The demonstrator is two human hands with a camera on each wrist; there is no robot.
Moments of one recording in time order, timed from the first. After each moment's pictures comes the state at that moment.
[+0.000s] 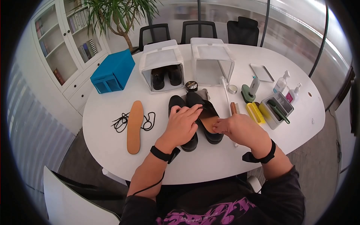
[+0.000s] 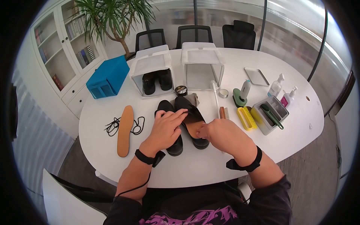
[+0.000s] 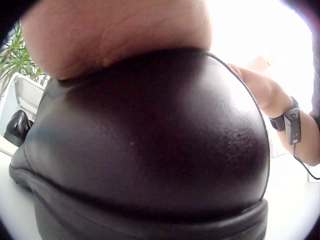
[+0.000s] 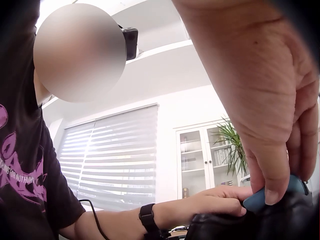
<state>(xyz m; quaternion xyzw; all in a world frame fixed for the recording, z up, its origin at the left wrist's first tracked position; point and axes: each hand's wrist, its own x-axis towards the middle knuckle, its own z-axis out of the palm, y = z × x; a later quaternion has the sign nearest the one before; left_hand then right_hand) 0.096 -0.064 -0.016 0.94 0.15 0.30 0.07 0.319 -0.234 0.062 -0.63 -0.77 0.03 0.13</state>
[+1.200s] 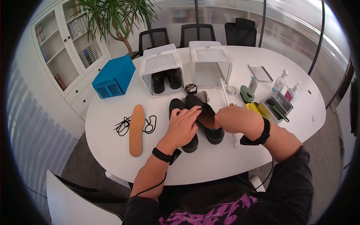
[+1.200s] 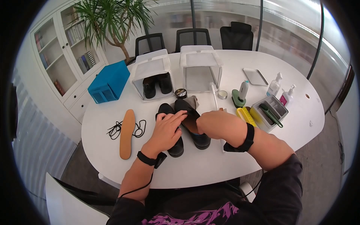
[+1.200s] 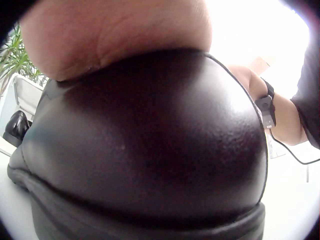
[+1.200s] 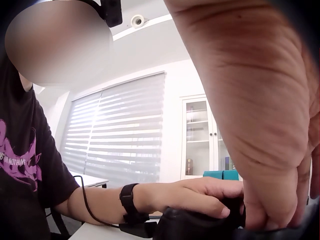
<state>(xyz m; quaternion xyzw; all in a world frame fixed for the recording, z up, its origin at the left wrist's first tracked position) 0.096 -0.065 -0.015 0.94 0.15 0.29 0.08 0.332 -0.186 0.075 -0.61 -0.78 0.07 -0.05</state>
